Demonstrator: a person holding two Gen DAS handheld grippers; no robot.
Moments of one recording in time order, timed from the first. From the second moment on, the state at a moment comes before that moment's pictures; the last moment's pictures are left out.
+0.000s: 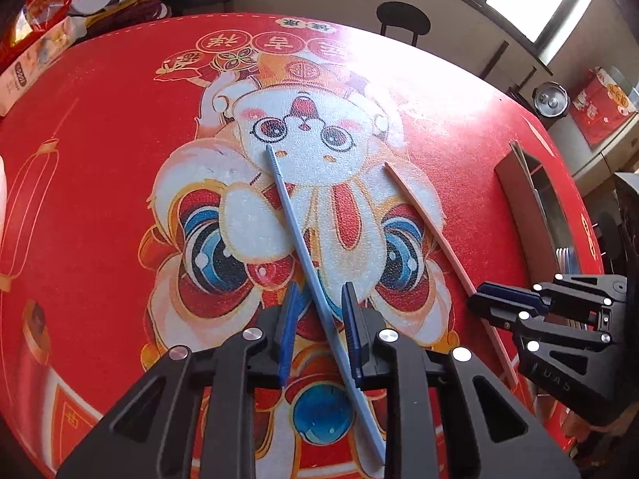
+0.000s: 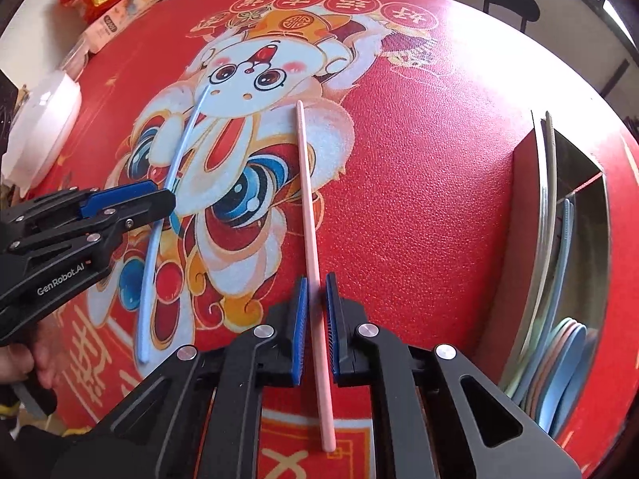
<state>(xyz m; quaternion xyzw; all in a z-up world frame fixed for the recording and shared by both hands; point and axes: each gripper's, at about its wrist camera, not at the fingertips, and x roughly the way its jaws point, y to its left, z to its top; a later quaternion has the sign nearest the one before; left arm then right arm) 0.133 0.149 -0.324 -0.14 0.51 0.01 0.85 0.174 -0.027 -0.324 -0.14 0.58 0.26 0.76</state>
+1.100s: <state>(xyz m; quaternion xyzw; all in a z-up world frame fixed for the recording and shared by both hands) 0.108 0.159 -0.287 -0.20 0.48 -0.02 0.86 0.163 -0.067 -0.303 -0.03 0.59 0.27 0.76</state>
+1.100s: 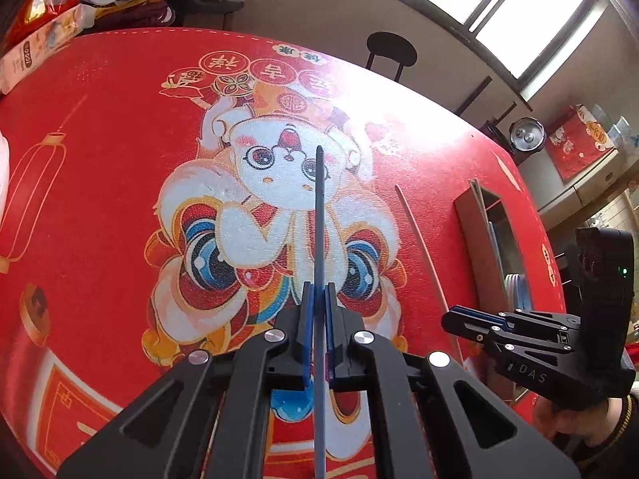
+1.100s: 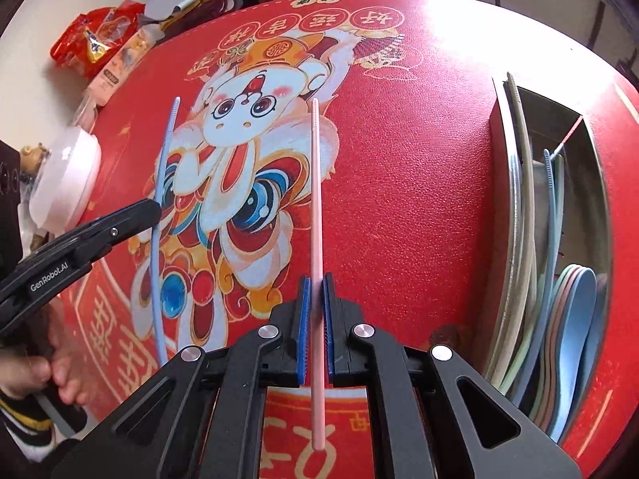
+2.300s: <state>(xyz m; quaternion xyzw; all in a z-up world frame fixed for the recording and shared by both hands) 0.091 0.122 -0.325 -0.11 0.52 -0.05 0.85 0.158 -0.097 -0.288 0.02 0.58 0.25 0.78</state>
